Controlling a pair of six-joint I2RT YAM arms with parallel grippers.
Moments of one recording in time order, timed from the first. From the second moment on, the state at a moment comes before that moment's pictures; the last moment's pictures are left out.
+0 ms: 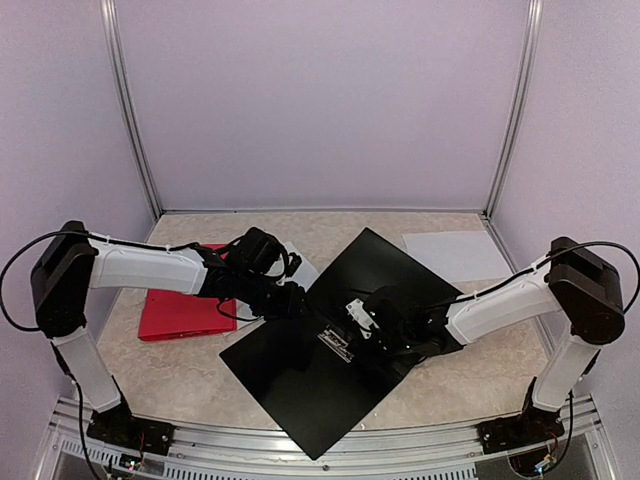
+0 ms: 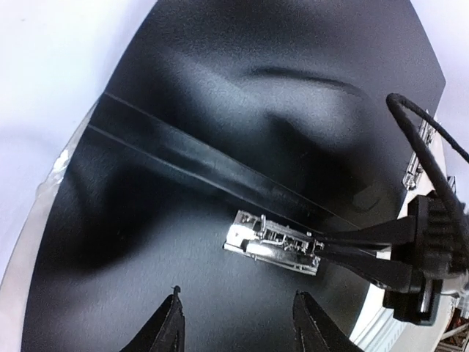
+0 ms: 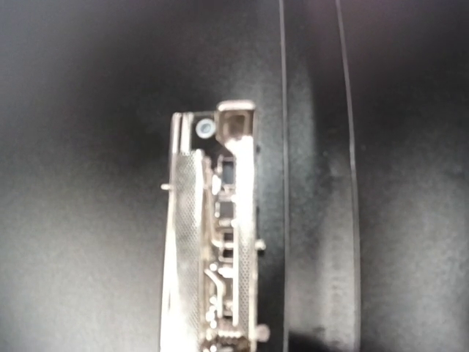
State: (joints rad) left arm -0.82 1.70 1.07 -0.25 0.23 -0.61; right arm 1.03 1.73 0.79 0.09 0.05 0.25
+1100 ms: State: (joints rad) left arm -0.80 1.94 1.15 -0.06 0.45 -0.47; right arm 0.99 1.71 0.70 0.23 -0.02 0.25
